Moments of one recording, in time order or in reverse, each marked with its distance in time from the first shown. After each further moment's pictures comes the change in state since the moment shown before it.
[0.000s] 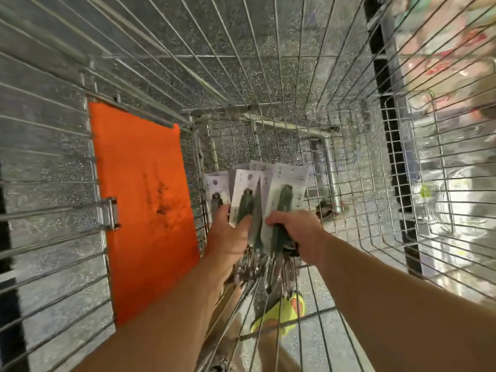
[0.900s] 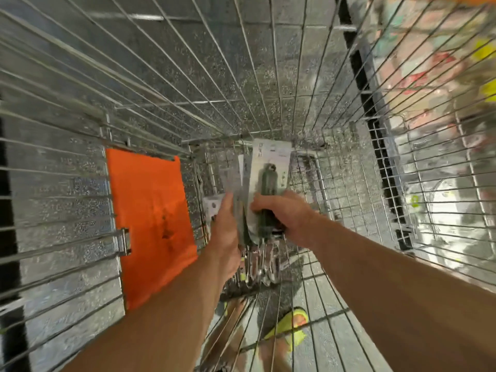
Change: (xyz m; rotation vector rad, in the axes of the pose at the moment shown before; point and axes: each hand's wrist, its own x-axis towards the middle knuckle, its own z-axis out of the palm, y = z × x) left_hand -0.021 0.077 -0.005 -0.377 -0.238 -0.054; right_hand -0.038 -0.068 0.003 -0.015 -0.188 -0.237
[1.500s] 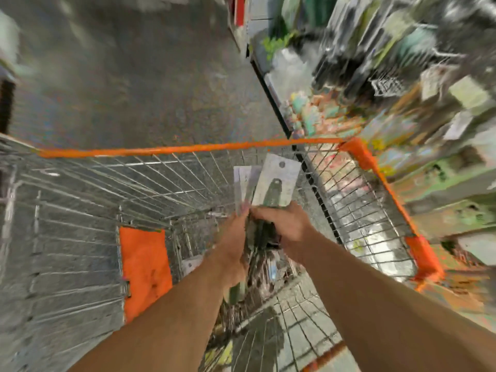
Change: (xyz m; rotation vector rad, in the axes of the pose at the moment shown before) left_hand -0.118 0.106 0.115 0.078 -0.286 0.088; right_hand -0.169 -0.076 -0.053 0.144 0.227 -0.507
